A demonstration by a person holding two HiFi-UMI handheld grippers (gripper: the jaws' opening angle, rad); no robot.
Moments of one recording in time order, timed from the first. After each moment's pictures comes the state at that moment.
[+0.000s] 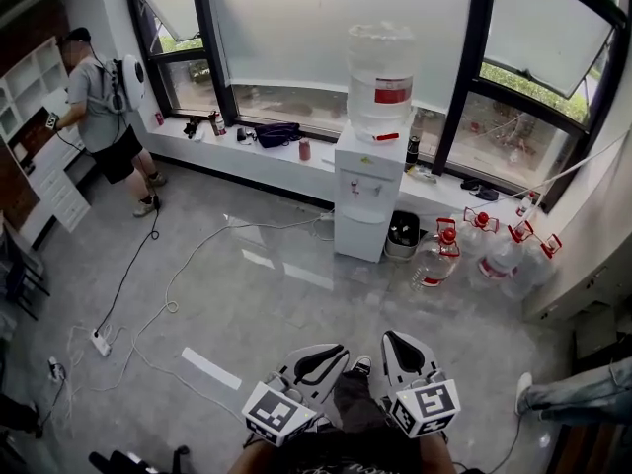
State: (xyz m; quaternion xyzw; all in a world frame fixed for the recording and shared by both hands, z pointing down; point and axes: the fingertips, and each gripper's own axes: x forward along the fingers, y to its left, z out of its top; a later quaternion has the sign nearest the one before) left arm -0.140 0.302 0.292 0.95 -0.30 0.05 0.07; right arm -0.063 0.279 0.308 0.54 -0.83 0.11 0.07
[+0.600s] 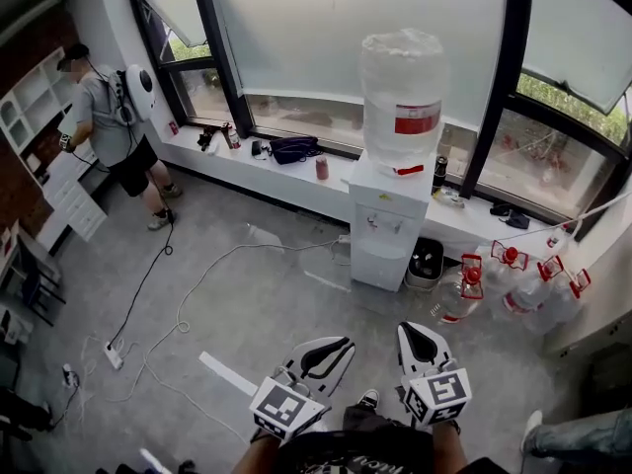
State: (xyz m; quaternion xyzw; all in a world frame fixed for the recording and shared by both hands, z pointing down) left arm -0.092 0.076 0.279 0.94 -0.34 0.08 0.05; right arm 0.000 0.044 0.308 0.52 -0.84 0.12 0.07
